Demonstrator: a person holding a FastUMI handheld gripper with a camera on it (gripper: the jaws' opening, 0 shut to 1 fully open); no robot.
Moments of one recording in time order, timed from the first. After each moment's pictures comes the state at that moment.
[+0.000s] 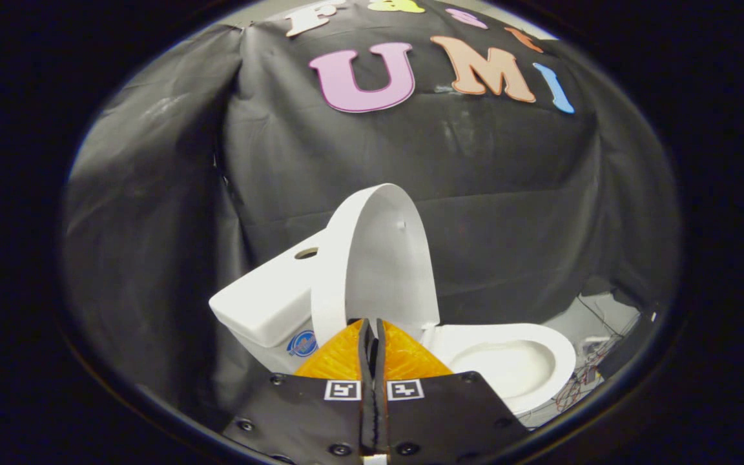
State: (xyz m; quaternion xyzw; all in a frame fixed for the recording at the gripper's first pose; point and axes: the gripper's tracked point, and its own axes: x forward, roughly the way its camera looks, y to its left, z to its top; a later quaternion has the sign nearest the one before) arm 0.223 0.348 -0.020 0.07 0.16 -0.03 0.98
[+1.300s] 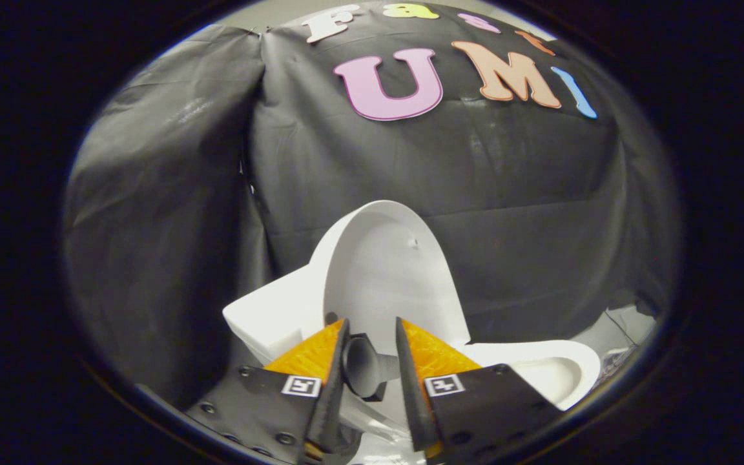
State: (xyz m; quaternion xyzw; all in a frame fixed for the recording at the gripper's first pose) arm 0.255 0.363 -0.024 0.08 0.11 0.02 0.99
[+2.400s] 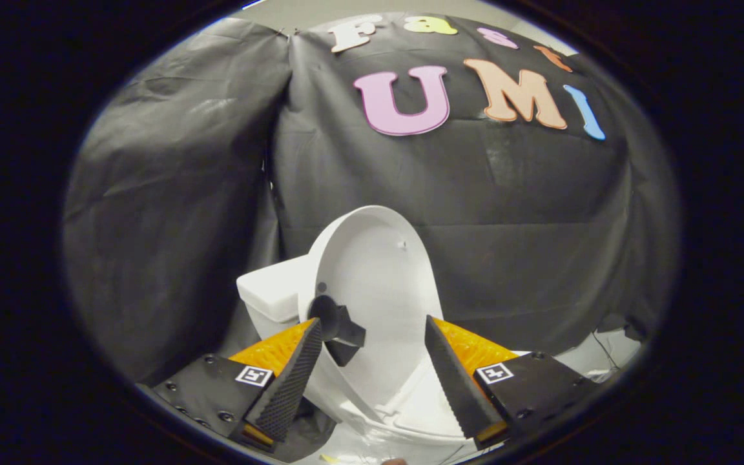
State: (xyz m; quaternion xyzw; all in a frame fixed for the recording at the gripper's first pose) arm 0.191 0.328 -0.013 0.03 0.08 0.06 0.99
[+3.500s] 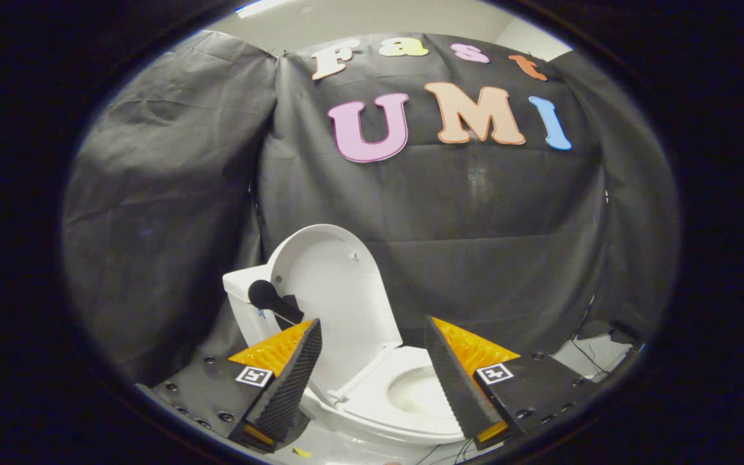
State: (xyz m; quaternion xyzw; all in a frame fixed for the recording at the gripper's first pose) arm 0.116 0.223 -0.011 0.03 0.03 0.03 1.00
